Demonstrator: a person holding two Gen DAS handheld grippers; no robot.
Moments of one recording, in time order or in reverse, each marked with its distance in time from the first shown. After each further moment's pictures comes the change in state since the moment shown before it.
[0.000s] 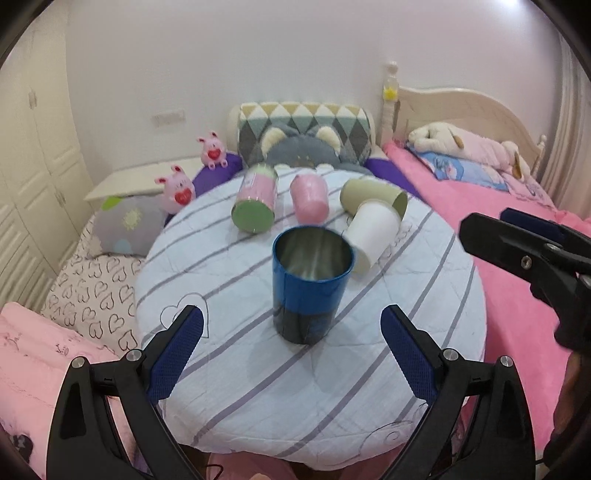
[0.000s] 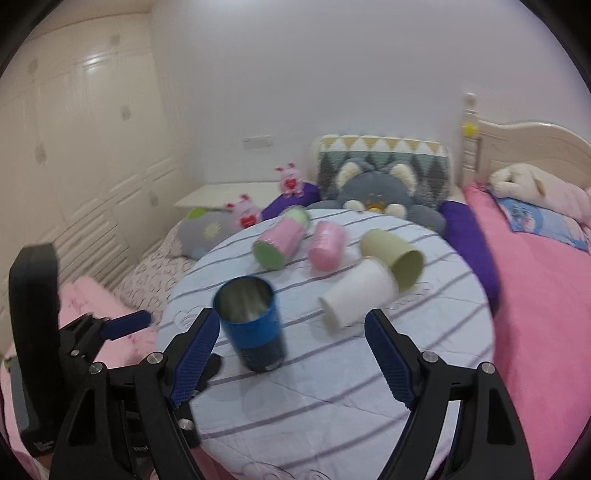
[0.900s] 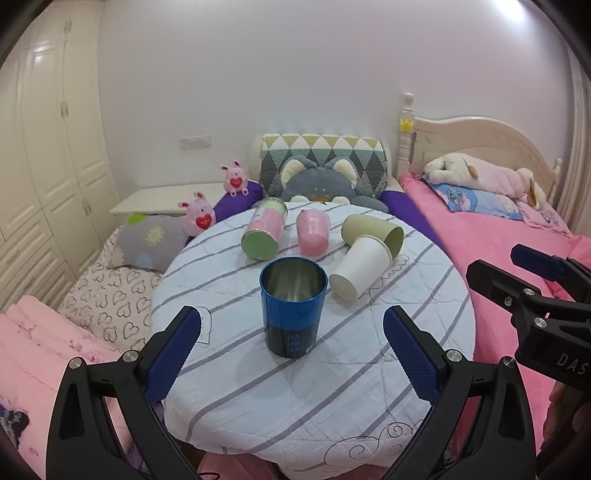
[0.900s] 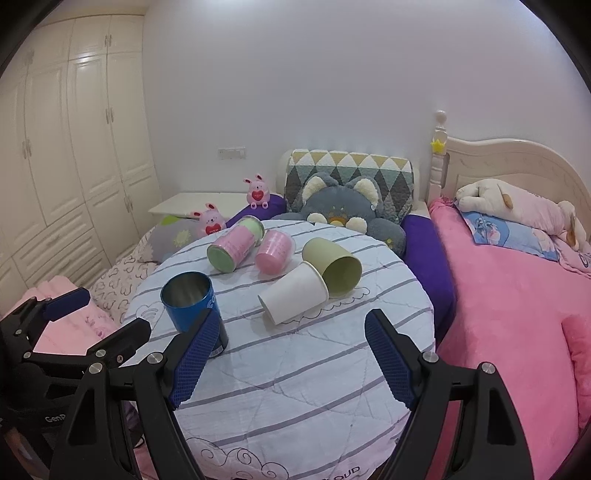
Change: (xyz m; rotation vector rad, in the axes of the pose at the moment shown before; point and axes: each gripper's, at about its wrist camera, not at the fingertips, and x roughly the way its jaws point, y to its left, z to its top) left arm -0.038 -0.035 0.001 -0.039 -0.115 0.108; right arm -0.027 -0.035 -0.012 -0.051 -0.052 -0.071
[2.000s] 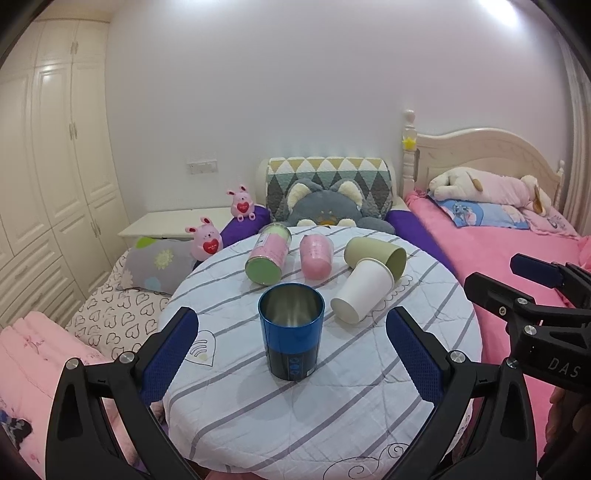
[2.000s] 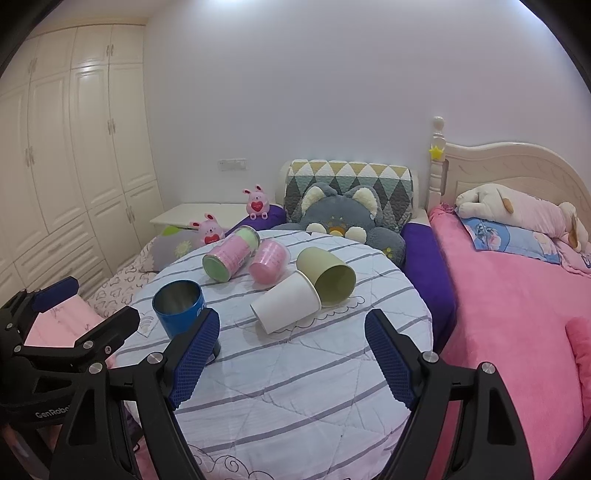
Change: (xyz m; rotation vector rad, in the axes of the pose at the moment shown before) left arm -0.002 -0.015 0.006 0.013 -0.091 0.041; right arm 0.001 -0.015 0.001 0.000 -0.037 0.008
